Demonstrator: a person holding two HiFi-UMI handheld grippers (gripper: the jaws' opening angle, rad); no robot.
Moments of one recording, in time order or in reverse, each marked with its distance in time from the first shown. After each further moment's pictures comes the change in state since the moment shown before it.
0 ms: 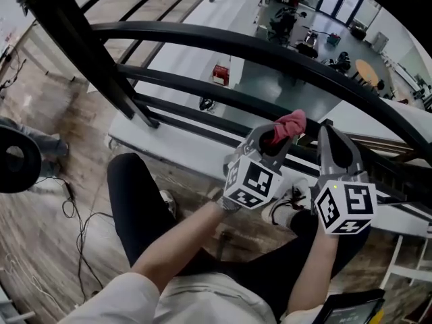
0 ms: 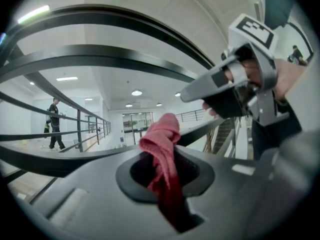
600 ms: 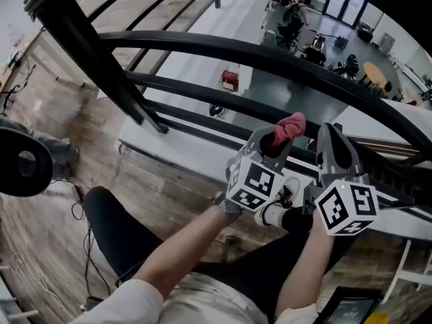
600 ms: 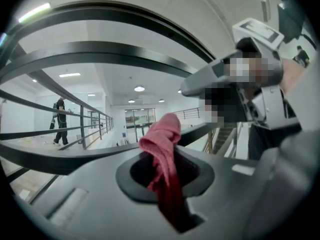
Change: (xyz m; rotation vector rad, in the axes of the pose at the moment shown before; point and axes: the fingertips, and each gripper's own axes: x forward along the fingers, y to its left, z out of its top) left arm -0.003 0.012 -0.001 -0.041 0.046 0.028; right arm 0.000 0.008 0.036 0.251 -0.149 0.052
